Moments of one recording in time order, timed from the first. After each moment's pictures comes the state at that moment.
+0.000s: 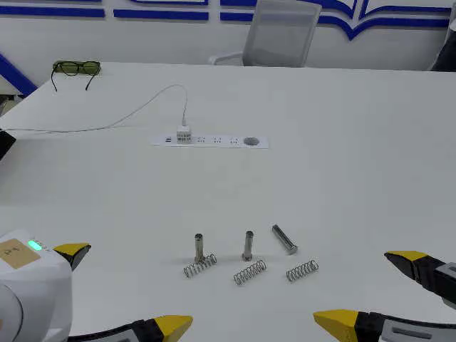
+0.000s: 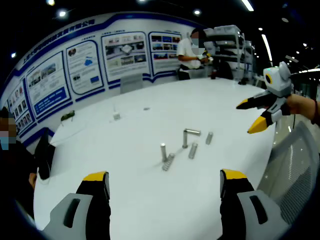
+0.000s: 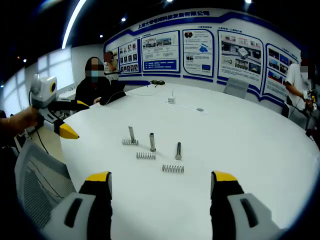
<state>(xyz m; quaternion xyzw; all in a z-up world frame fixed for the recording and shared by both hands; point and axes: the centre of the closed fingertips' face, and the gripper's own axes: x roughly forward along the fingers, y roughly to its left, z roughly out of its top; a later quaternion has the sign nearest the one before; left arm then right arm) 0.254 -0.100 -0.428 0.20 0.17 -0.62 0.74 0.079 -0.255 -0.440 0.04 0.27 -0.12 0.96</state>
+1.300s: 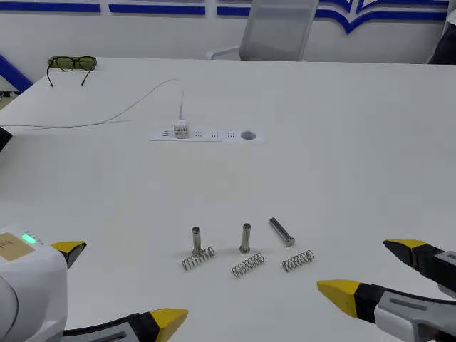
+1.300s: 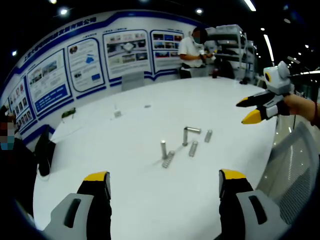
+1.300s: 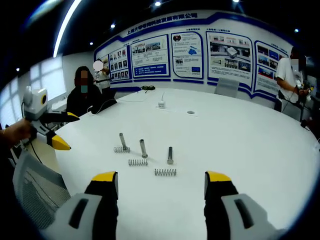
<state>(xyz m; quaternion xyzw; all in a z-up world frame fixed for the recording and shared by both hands) 0.252 -0.097 -0.431 0.20 0.18 -0.61 0.74 0.080 -0.274 -0.435 0.06 0.24 -0.16 0.96</state>
